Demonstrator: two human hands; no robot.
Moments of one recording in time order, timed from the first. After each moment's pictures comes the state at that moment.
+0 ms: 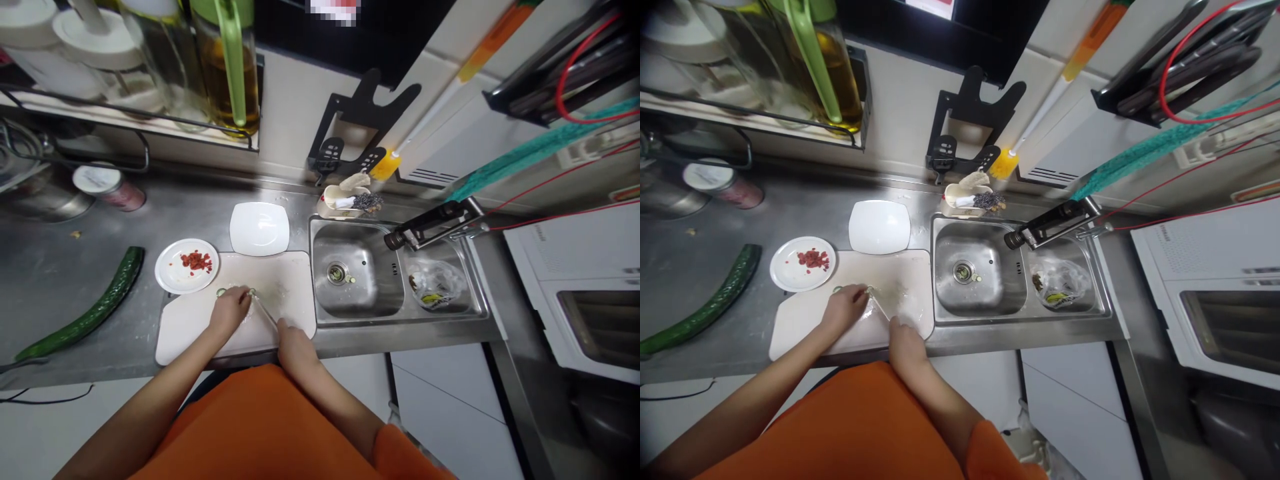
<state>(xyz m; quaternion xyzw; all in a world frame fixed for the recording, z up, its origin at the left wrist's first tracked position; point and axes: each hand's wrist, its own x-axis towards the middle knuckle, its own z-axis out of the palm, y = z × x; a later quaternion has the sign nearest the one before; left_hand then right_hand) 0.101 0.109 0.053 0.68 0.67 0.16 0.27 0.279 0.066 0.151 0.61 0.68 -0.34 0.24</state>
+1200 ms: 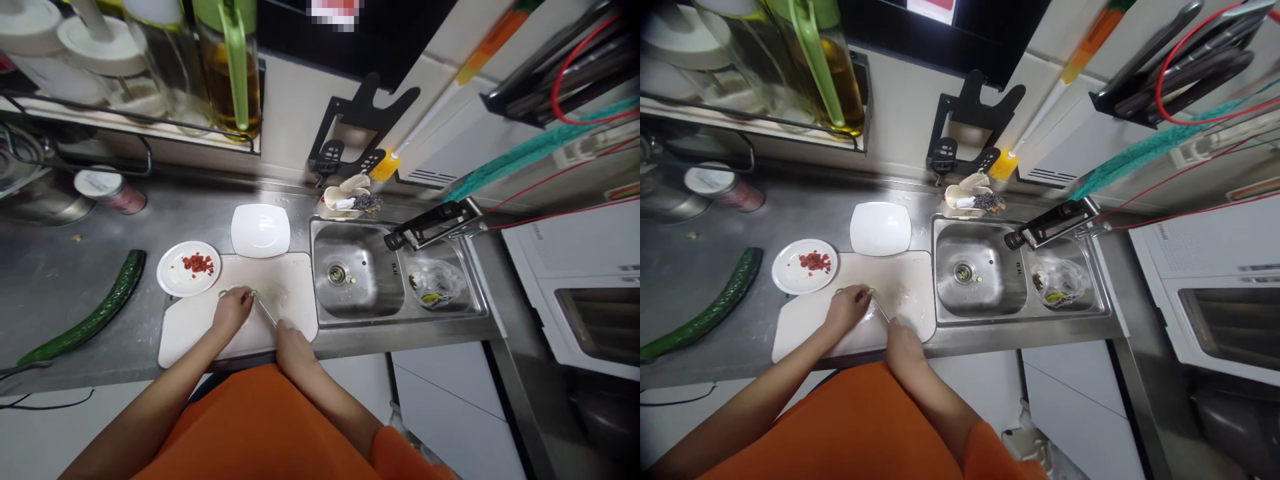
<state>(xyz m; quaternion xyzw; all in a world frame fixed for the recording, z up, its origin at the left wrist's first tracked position) 0.101 0.115 0.058 0.67 0.67 0.15 0.30 0.268 0.070 0.159 0.61 0.65 -0.37 0.24</state>
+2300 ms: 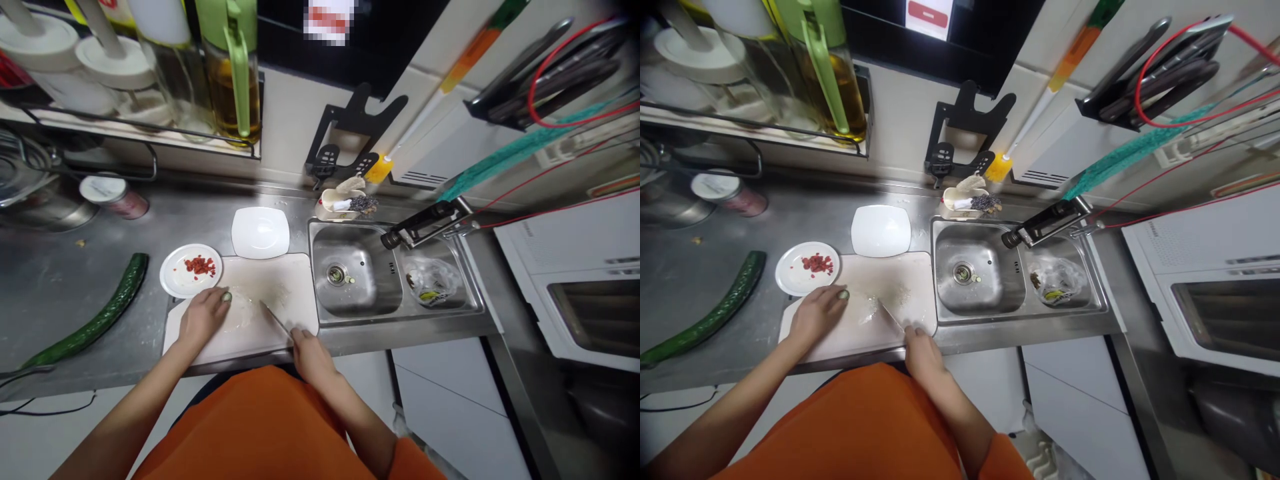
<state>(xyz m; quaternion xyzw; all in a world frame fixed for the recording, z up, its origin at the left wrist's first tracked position) 0.036 0.097 0.061 0.68 0.69 0.15 0.22 0.309 0.043 0.147 0.62 0.67 -0.37 0.17</state>
